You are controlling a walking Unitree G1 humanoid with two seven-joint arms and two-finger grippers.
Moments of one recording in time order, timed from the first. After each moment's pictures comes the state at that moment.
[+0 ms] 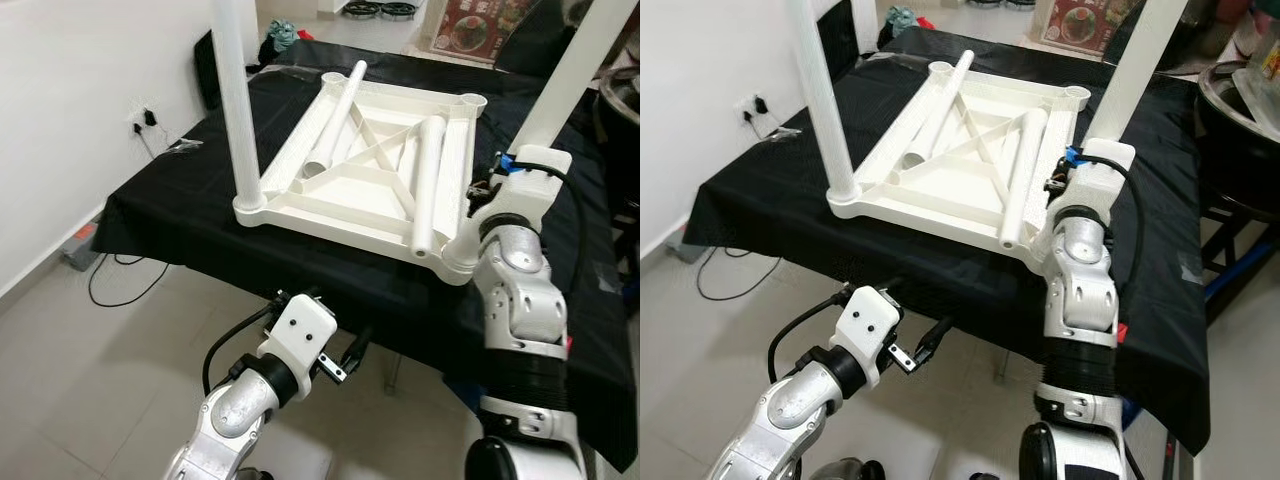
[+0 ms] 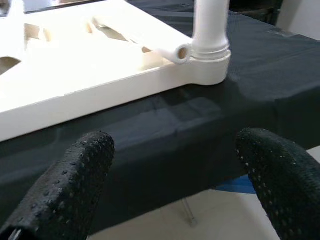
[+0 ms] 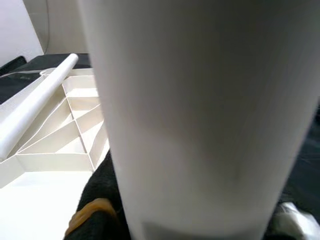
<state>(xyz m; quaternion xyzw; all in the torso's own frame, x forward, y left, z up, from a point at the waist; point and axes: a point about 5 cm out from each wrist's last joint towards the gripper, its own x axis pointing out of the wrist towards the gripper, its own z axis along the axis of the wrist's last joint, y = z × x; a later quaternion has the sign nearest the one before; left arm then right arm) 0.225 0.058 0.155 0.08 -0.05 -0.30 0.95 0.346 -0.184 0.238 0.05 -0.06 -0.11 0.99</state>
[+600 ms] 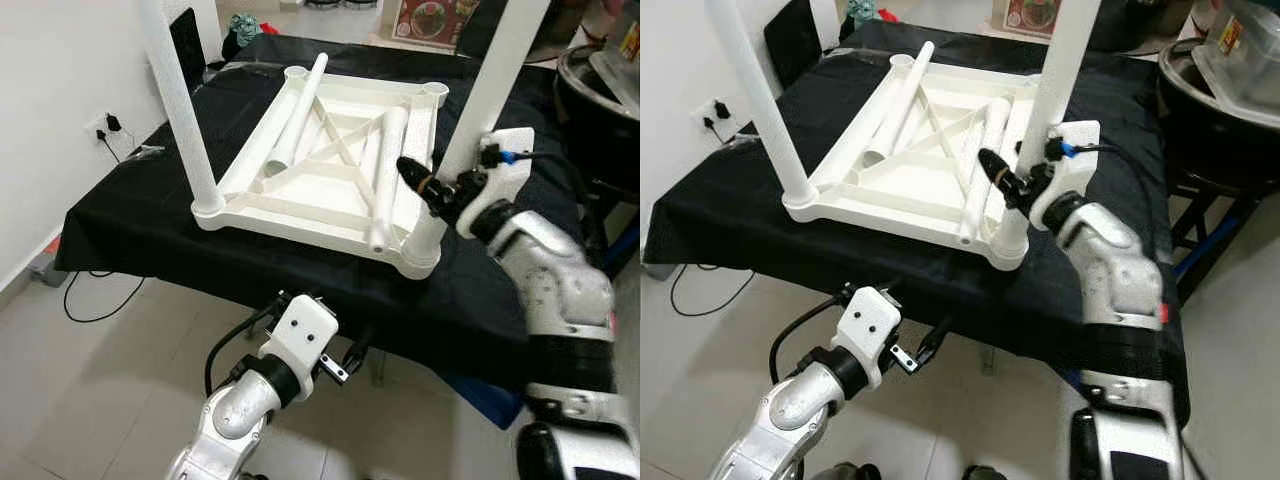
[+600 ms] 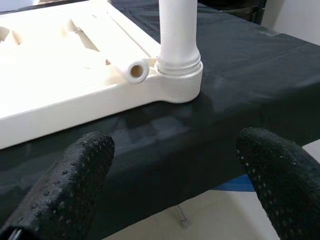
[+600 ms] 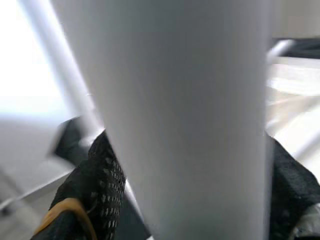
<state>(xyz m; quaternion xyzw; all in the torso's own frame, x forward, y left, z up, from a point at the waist) 0.225 0.058 0.155 0.08 -0.05 -0.30 0.95 0.338 -0.197 0.257 0.06 -0.05 0.37 0.93</state>
